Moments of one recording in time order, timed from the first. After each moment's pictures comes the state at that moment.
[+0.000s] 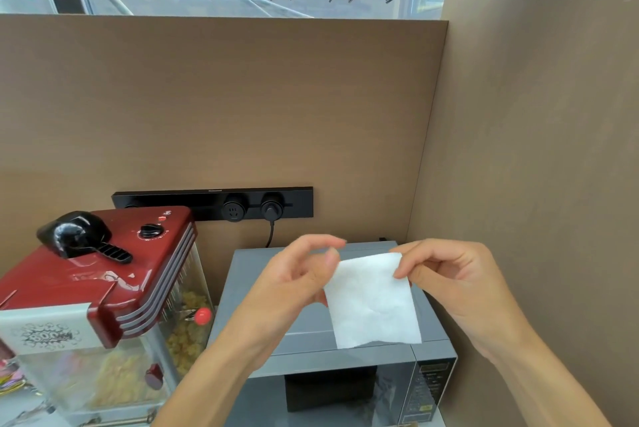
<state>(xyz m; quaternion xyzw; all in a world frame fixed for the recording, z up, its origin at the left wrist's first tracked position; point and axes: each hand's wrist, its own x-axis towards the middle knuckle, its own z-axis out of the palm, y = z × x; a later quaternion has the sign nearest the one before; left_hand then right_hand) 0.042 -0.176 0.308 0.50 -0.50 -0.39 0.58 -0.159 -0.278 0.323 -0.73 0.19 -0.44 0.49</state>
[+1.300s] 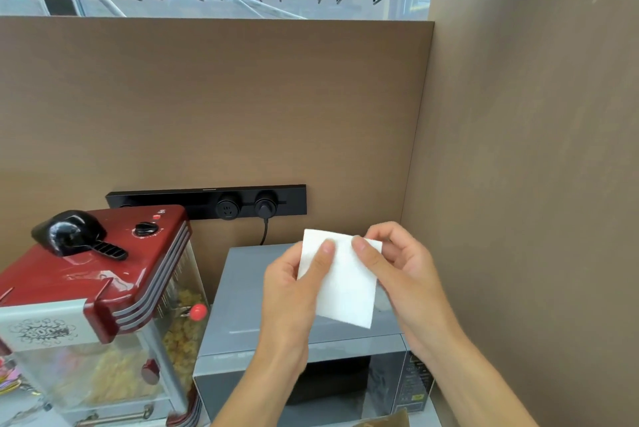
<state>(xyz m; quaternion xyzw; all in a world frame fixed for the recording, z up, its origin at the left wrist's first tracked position) -0.002 -0.186 0.289 0.50 -0.36 -0.30 0.73 -0.125 -0.258 0.302 -0.62 0.21 -0.46 0.60</state>
